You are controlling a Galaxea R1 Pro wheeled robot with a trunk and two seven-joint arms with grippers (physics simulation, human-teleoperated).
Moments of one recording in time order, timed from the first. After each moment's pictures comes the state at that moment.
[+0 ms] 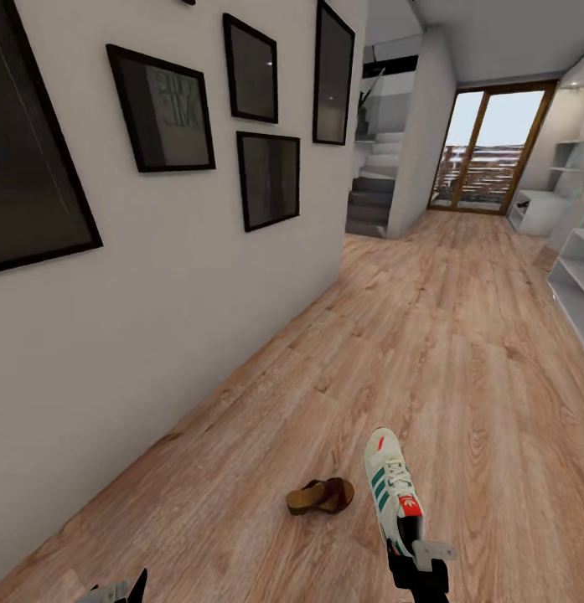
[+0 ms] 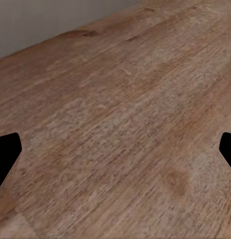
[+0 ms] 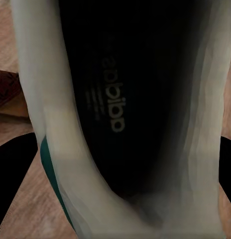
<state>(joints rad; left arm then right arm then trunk) -0.10 0.07 0.45 -0.57 0.09 -0.45 -0.36 -0.35 -0.02 0.07 -0.27 -0.08 -0.47 -0.11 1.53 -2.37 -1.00</state>
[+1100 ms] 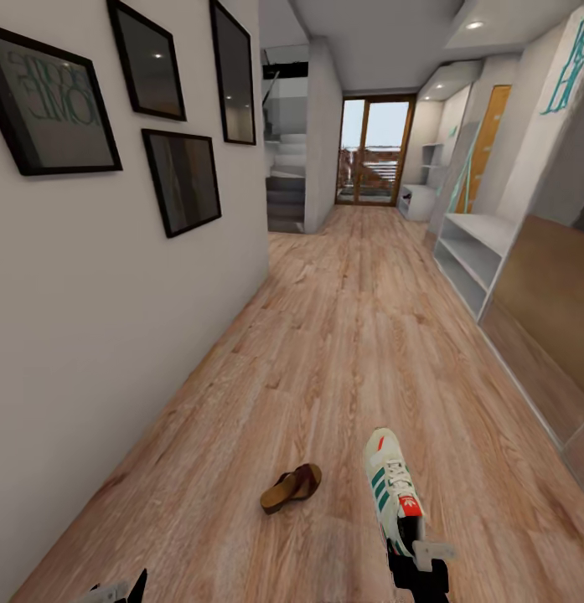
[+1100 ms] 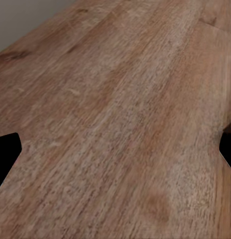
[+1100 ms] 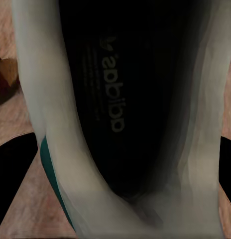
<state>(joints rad) -0.10 0.07 0.45 -0.57 0.09 -0.45 -0.36 -0.35 -0.02 0.07 -0.27 -0.08 -0.47 -0.11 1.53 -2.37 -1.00</state>
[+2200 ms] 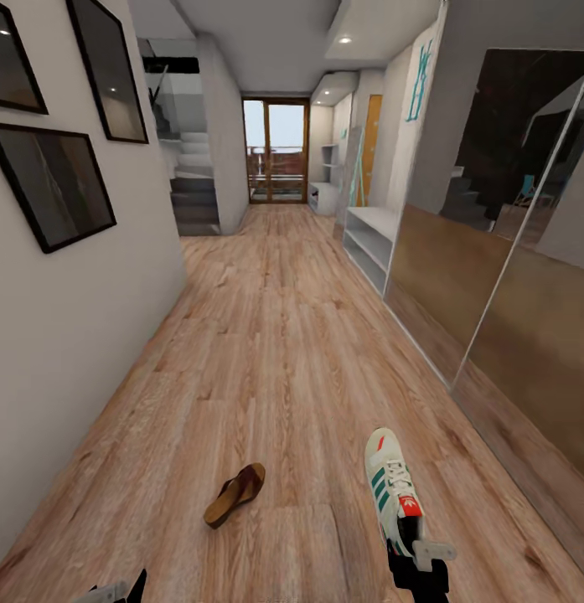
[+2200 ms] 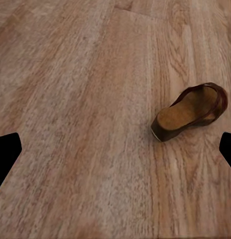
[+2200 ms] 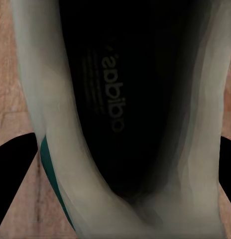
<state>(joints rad) -0.10 0.07 0.45 -0.57 0.09 -0.45 -0.35 -0.35 -0.02 0.07 -0.27 -0.08 -0.47 -0.11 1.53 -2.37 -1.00</state>
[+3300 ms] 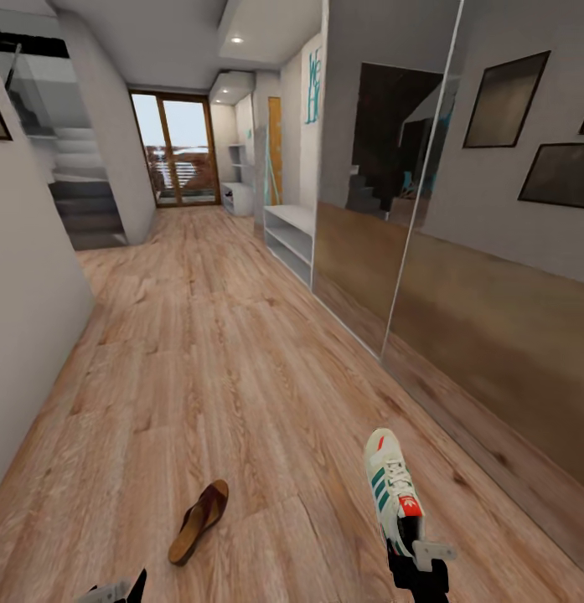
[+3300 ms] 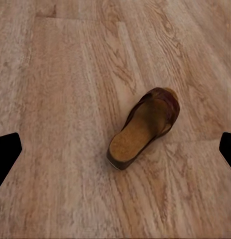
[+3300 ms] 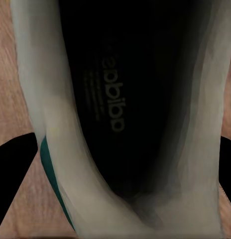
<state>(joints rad) -0.10 0.07 0.45 -0.57 0.09 -0.45 -0.35 -0.35 -0.02 0.07 -0.27 -0.08 -0.47 -0.11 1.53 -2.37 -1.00</state>
